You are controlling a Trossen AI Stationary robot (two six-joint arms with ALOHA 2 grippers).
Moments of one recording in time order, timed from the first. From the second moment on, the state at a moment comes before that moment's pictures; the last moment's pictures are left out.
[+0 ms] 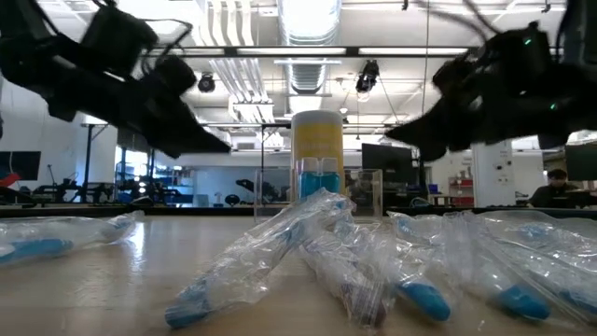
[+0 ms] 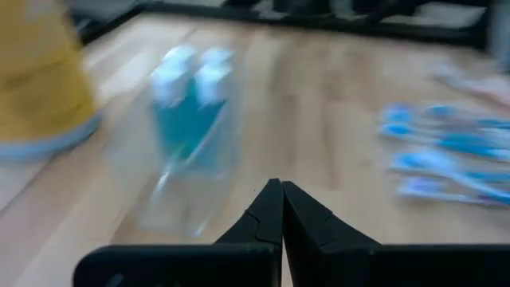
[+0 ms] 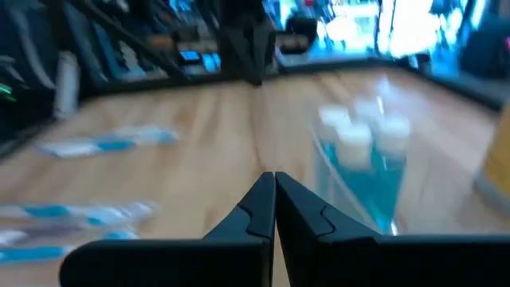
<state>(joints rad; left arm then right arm) 0.01 1.26 0.26 0.71 -0.08 -0.10 -0.08 1.56 0.15 1.31 -0.07 0.10</state>
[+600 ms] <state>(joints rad) 0.01 0.62 0.25 0.15 -0.10 0.15 -0.21 0.59 0.30 0.06 -0.11 0.03</state>
